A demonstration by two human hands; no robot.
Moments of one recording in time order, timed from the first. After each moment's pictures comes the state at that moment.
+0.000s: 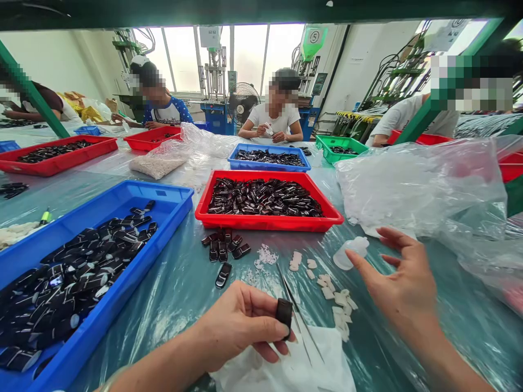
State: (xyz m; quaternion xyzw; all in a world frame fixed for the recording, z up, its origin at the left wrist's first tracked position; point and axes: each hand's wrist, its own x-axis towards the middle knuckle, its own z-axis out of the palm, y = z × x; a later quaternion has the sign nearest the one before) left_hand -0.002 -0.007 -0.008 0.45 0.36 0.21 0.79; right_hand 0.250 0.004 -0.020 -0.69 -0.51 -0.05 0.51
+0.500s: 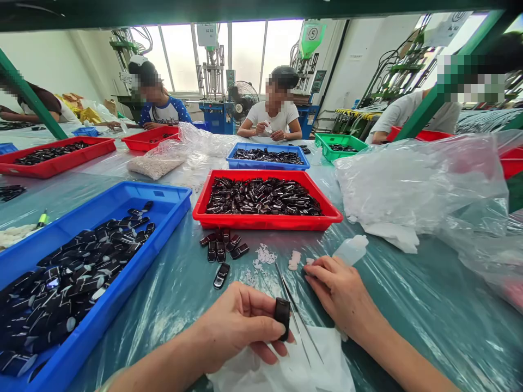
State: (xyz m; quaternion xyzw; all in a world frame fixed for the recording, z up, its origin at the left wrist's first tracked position) left_hand 0.000 -0.006 -0.010 0.45 0.35 0.21 0.80; right_hand 0.224 0.000 -0.046 -0.54 -0.80 -0.08 0.24
